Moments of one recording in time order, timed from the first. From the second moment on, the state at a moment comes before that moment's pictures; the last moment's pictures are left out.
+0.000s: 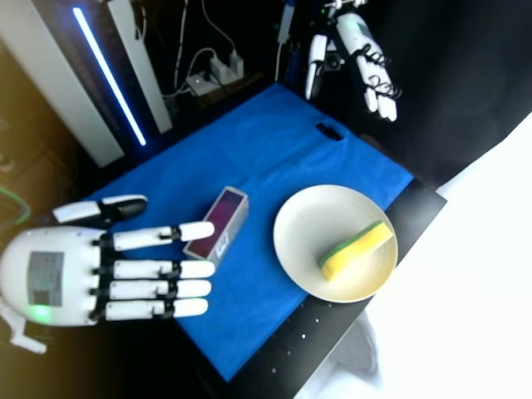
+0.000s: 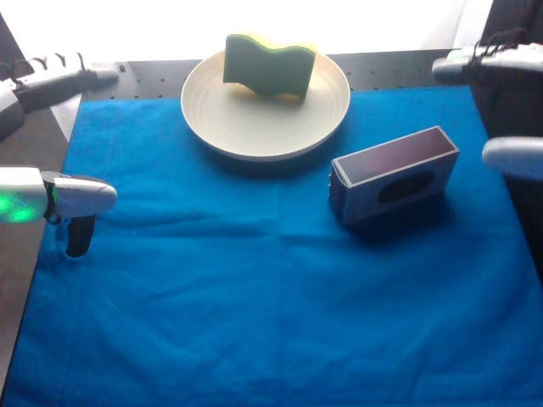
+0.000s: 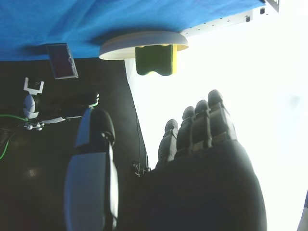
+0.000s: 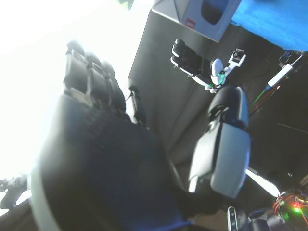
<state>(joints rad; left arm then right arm) 1.02 -0.83 1.11 -0.15 -0.92 0.68 -0.98 -1.05 1.50 -0.27 1.06 -0.05</state>
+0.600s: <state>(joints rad) 0.62 -1.05 1.36 0.09 -0.62 0.68 -0.98 -1.06 1.50 -0.34 1.05 -0.02</state>
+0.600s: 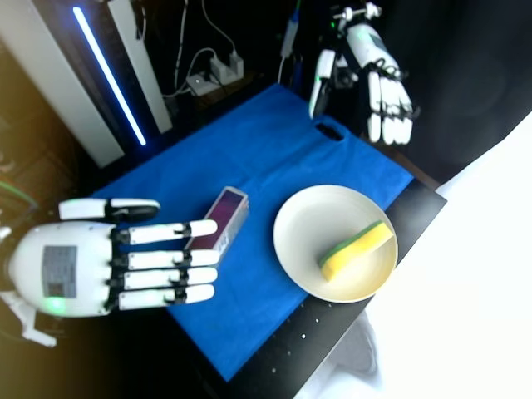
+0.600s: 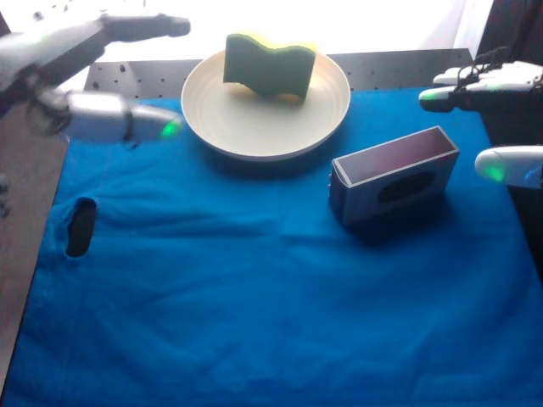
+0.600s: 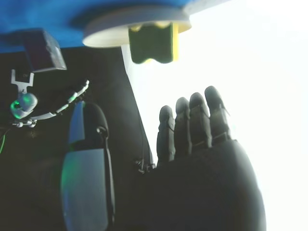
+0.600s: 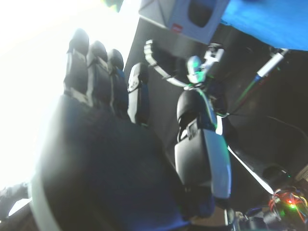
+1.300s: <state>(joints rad) 0.31 -1.45 1.82 0.38 -0.14 0.68 -0.94 -1.10 1.51 -0.43 1.10 -0.02</state>
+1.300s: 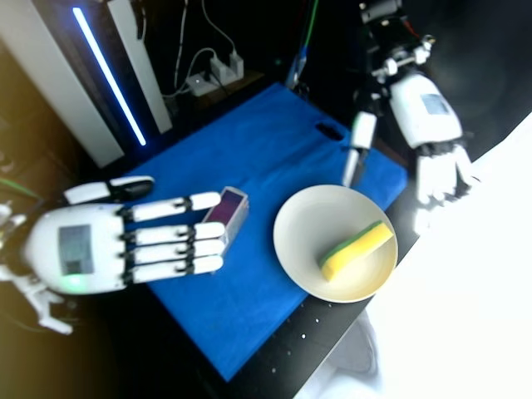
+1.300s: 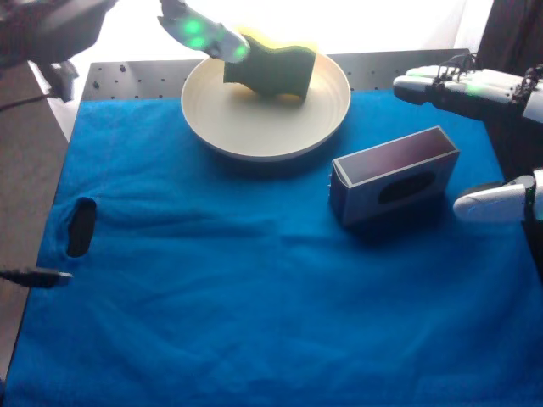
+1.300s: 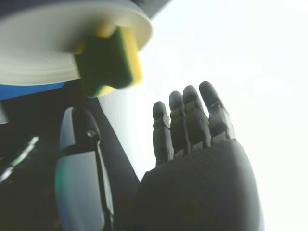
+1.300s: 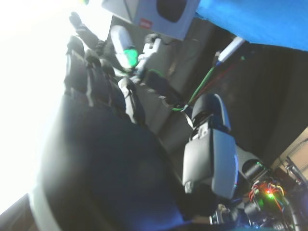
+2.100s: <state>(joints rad) 0.31 -1.58 1.95 0.41 -0.03 0.68 -0.90 -1.13 1.53 -0.48 1.10 -0.02</state>
